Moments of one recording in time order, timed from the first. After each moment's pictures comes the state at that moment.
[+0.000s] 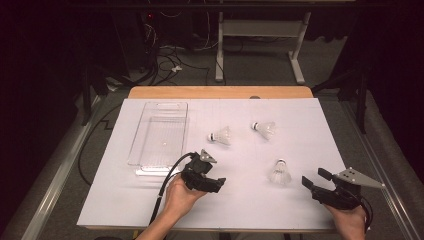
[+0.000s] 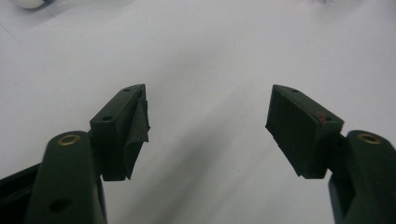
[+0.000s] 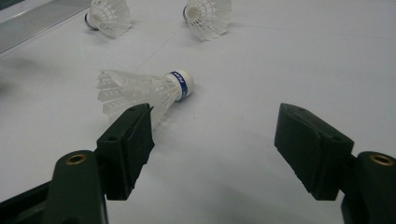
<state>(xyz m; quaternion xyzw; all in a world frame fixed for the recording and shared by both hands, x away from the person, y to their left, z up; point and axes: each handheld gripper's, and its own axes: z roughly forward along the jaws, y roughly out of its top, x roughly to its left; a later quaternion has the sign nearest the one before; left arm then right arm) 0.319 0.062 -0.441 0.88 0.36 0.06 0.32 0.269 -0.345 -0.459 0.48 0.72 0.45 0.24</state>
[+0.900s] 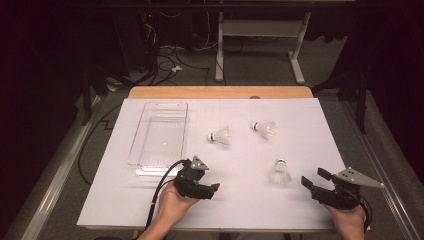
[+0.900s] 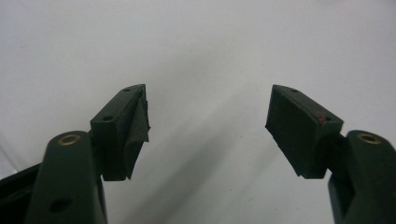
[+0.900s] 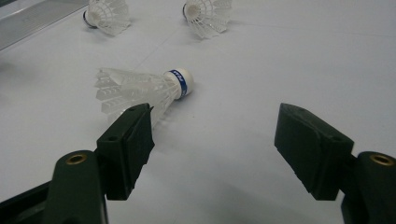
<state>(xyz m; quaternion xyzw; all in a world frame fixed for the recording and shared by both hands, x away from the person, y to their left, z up) 0.303 0.081 -0.448 0.87 0.37 0.06 0.33 0.270 -0.344 -0.460 0.48 0.72 0.44 0.23</state>
